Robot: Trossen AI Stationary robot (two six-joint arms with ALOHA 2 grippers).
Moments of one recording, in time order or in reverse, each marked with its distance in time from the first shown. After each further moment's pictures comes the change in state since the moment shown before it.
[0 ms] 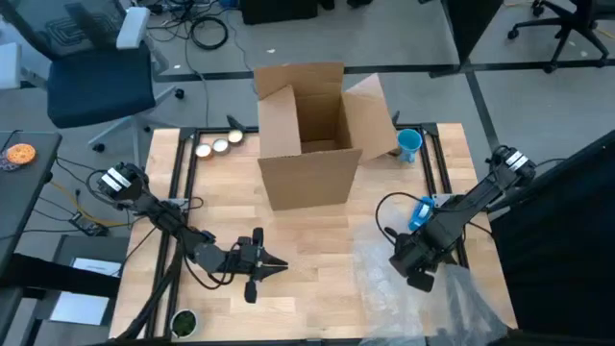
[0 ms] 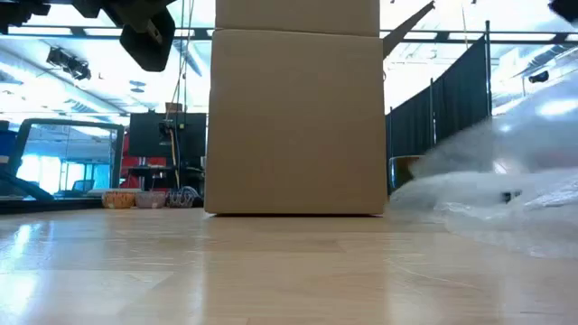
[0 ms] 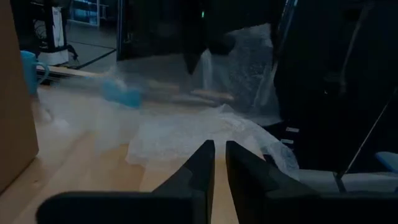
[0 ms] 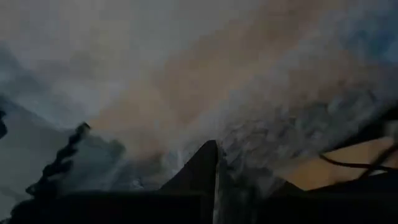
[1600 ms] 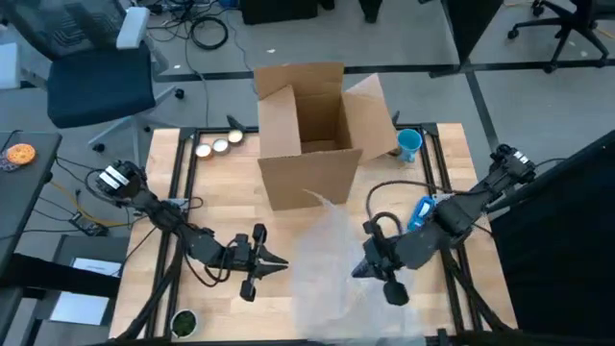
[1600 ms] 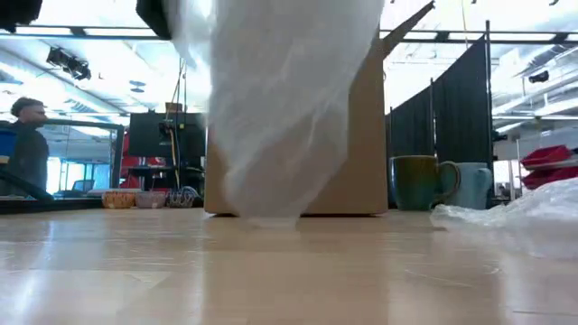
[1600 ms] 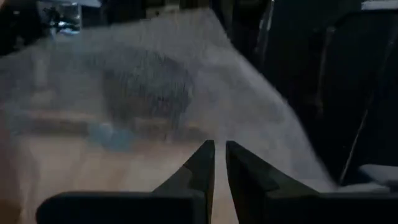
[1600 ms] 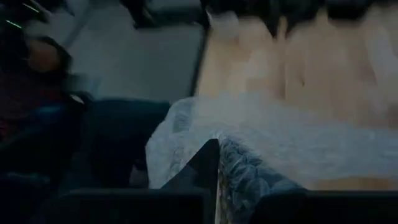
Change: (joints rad) left arm 0.065 0.012 0.001 0.125 0.060 0.121; right arm -0.072 0.001 0.110 0.825 0.417 -0.607
